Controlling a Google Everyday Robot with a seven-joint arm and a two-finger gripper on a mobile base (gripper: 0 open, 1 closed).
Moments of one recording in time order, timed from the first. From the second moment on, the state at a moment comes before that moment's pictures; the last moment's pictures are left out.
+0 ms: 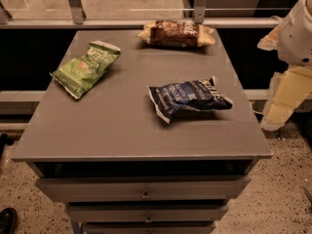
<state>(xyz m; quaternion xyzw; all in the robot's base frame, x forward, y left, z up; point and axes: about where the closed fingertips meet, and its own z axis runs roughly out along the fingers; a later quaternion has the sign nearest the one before) 0.438 -0.217 0.976 -0.60 0.78 -0.03 0.16</state>
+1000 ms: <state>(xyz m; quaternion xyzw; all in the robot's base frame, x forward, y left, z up) 0.547 -0.112 0.970 -0.67 0.71 -0.02 0.21</state>
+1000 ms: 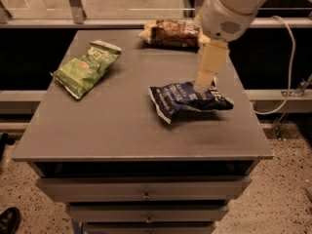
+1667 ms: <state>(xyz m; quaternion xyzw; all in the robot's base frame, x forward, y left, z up) 0.616 -0.016 0.971 -0.71 0.66 0.00 0.24</state>
